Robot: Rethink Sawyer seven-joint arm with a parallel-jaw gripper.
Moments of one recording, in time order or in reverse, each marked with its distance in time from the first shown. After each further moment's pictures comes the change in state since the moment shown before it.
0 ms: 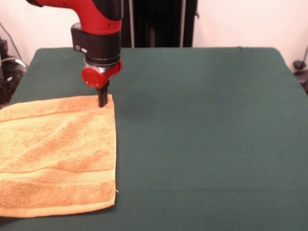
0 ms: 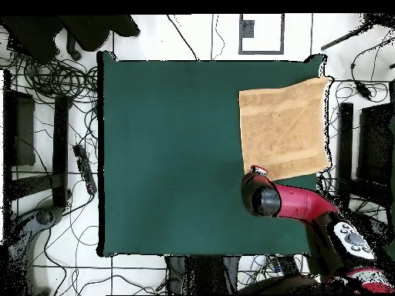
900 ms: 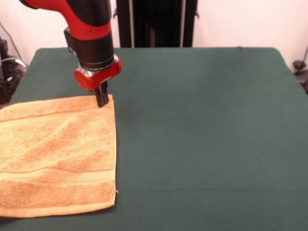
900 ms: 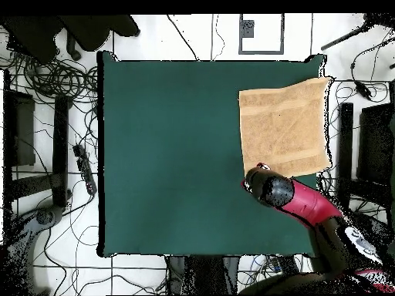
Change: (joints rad) arm -0.029 0.023 -0.010 -0.001 0.300 0.102 0.000
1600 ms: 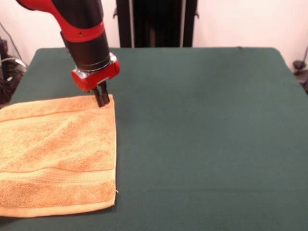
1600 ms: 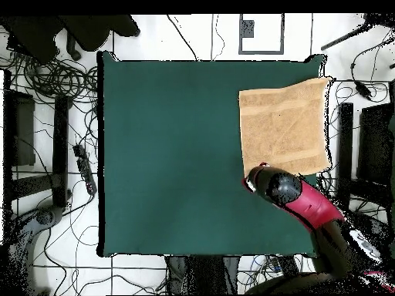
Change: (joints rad) arm -0.022 0.010 0.003 0.007 0.134 0.050 0.000
